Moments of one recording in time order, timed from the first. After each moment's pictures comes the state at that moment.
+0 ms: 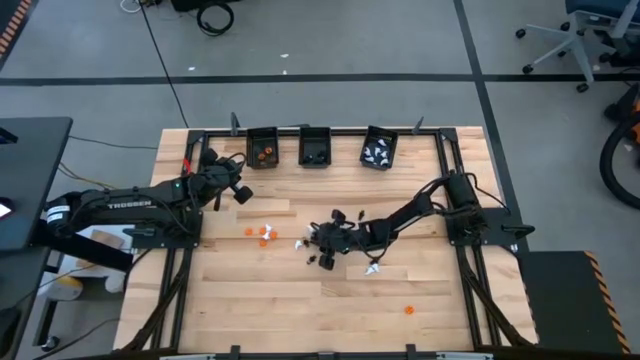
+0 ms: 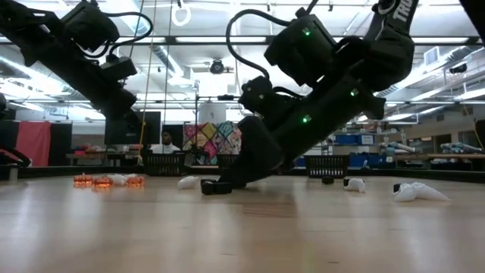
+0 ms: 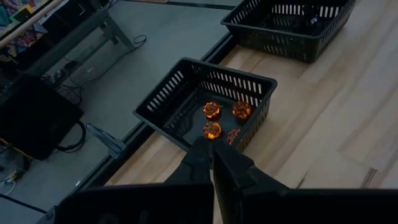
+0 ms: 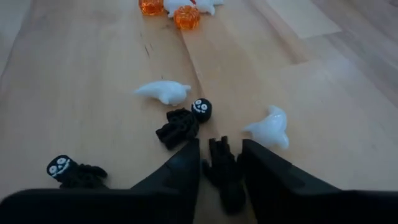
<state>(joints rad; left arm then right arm) 0.32 0.74 0.30 -0.14 -0.63 0.07 0.20 2.11 0.94 0.47 0.36 0.31</state>
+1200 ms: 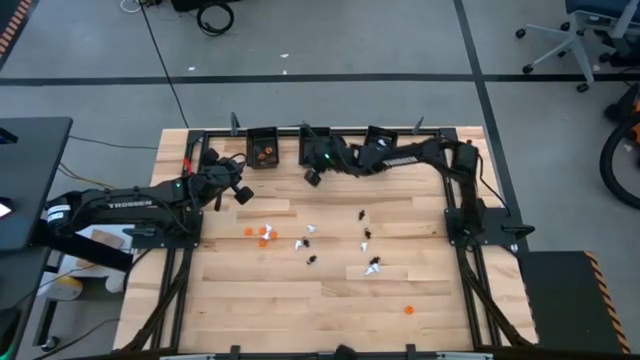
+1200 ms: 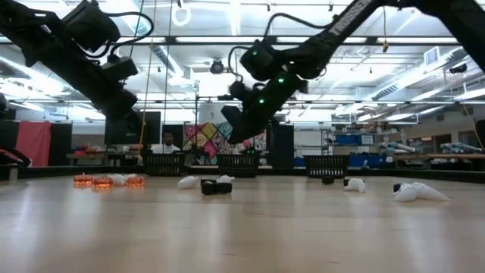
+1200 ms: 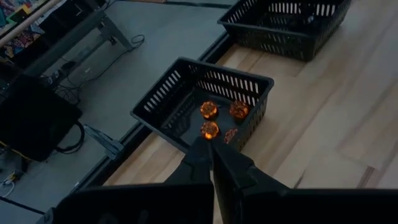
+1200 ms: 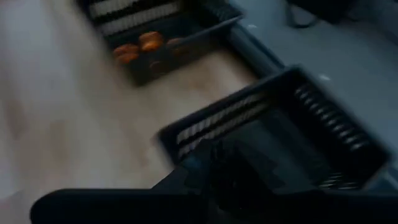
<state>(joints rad) 0.31 0.75 0.30 -0.13 -0.62 0.07 -0.33 2.01 1.32 0.05 0.29 0.06</state>
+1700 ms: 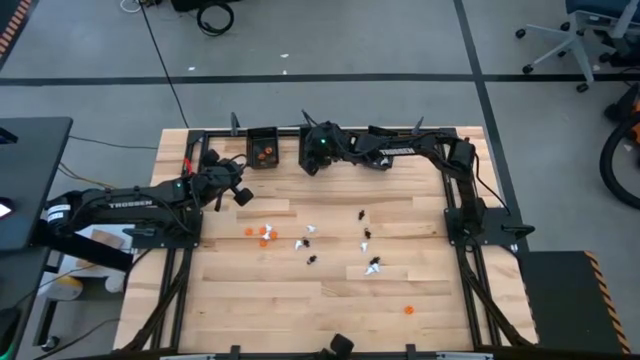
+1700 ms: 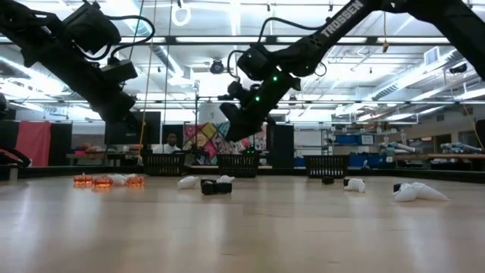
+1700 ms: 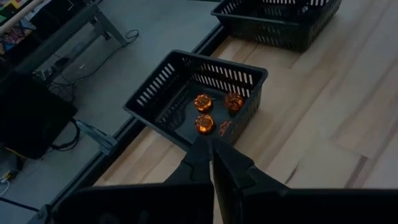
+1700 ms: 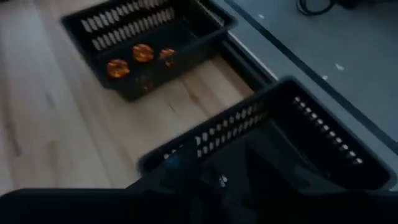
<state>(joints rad) 0.31 0.76 0.30 -0.15 -0.60 0.06 -0.39 2.04 1.44 -0.07 0.19 0.08</state>
